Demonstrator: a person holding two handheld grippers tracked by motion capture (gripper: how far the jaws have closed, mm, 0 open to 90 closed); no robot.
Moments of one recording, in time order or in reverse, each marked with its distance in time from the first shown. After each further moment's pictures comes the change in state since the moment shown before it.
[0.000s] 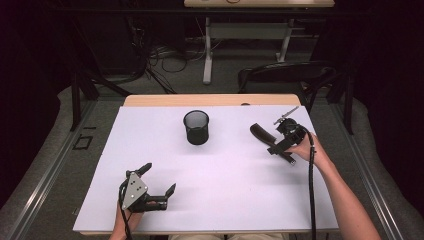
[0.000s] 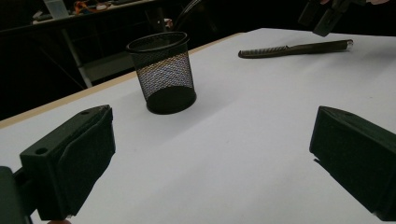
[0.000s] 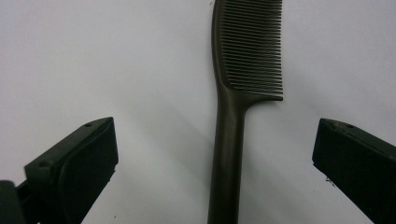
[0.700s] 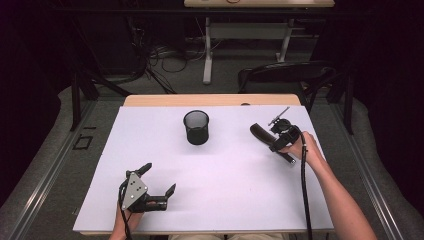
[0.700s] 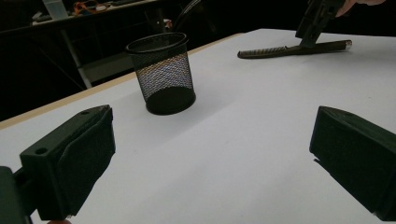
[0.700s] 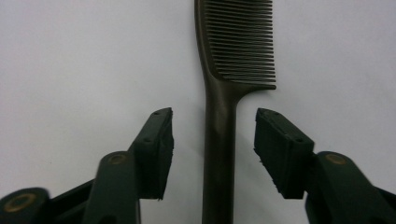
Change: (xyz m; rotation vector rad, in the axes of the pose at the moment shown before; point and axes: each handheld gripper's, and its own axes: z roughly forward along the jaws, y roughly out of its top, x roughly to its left) left arm 0.000 0.000 -0.001 -0.004 -0.003 0.004; right arm 0.009 0.010 0.014 0.095 -0.097 0.029
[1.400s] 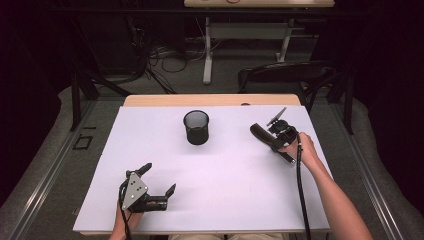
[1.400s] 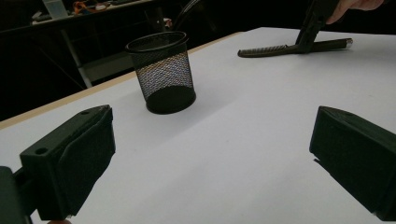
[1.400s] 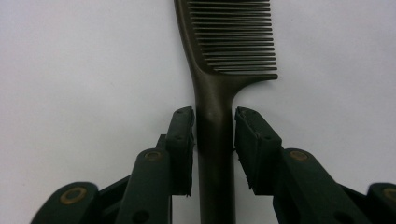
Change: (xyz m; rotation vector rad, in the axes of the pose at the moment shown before) left arm 0.000 0.000 0.000 0.003 0.001 0.001; right arm -0.003 0.004 0.017 0.082 -0.024 0.075
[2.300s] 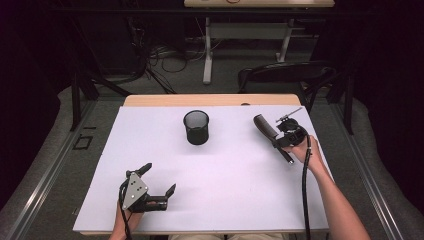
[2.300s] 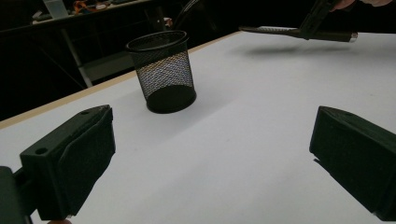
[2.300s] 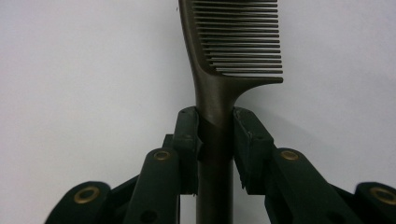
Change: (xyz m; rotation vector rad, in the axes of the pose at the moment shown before) left arm 0.000 0.000 0.001 0.004 0.002 0.002; right arm -0.008 -0.021 -0.023 -0.218 0.083 0.094
